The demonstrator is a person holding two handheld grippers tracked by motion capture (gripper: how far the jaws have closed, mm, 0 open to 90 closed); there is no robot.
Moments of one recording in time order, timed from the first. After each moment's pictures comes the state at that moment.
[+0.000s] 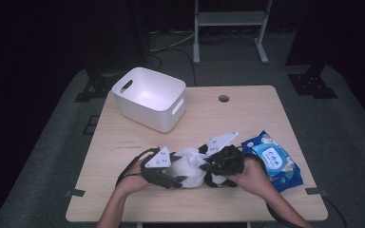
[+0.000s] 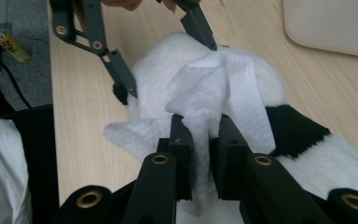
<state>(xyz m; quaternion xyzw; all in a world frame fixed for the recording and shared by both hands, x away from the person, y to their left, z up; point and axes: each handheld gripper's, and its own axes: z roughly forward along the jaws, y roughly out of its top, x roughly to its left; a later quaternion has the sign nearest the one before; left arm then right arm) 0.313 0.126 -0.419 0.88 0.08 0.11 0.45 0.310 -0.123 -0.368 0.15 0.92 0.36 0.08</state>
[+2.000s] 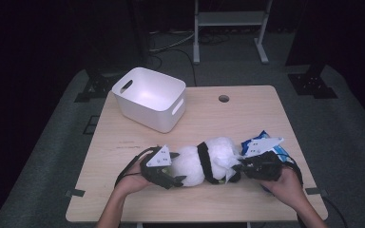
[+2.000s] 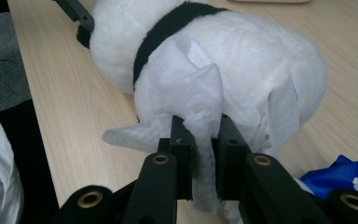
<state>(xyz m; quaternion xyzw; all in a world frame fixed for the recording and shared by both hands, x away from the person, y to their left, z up) 0.314 0.127 -0.416 0.89 0.09 0.13 0.43 0.288 -0.214 -0.372 0.24 0.89 0.37 0.11</state>
